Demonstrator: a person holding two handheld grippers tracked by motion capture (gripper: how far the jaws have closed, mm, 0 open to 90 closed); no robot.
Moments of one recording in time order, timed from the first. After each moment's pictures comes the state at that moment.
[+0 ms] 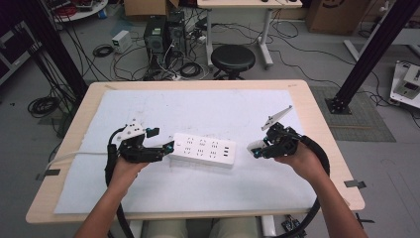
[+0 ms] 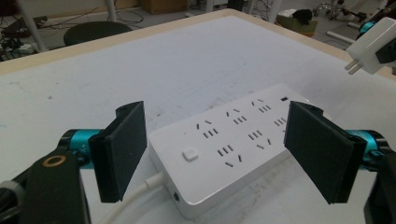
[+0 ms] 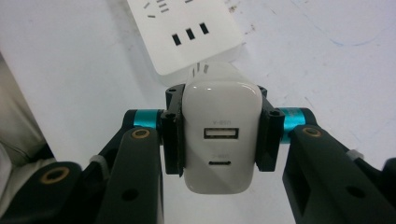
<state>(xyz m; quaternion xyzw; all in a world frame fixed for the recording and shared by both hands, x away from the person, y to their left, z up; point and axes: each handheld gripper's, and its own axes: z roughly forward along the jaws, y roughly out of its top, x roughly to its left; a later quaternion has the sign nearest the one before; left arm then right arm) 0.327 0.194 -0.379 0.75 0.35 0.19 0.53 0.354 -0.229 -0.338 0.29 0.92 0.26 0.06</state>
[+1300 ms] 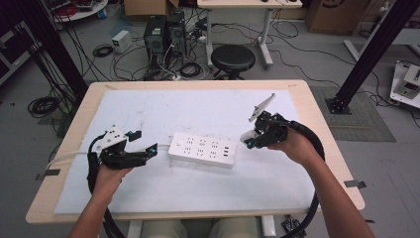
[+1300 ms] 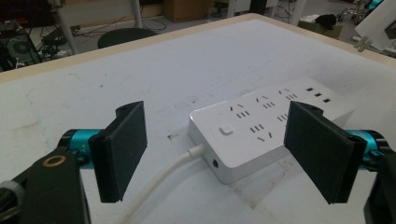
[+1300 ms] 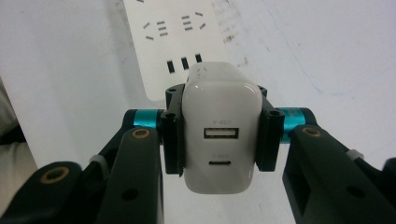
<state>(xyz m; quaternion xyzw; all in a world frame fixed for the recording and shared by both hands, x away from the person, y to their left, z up) 0.308 0.234 -0.383 0.73 0.37 0.23 0.53 0.379 -0.196 -0.315 0.21 0.95 0.22 0.09</state>
